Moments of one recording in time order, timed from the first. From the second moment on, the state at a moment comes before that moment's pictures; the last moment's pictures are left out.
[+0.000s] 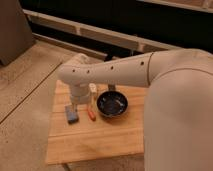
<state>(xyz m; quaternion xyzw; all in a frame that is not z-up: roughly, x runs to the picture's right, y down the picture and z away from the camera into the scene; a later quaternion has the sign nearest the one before) -0.108 0.103 0.703 -0.26 0.23 0.64 0.68</state>
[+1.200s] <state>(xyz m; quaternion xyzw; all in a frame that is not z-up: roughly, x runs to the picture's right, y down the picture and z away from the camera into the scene) -0.102 0.084 0.709 -0.23 0.21 0.64 0.70</state>
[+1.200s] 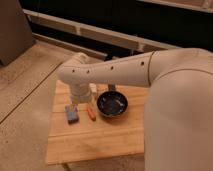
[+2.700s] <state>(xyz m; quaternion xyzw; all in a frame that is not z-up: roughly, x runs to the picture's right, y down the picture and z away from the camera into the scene) -0.083 -0.023 0.790 -0.20 0.19 0.66 0.70</state>
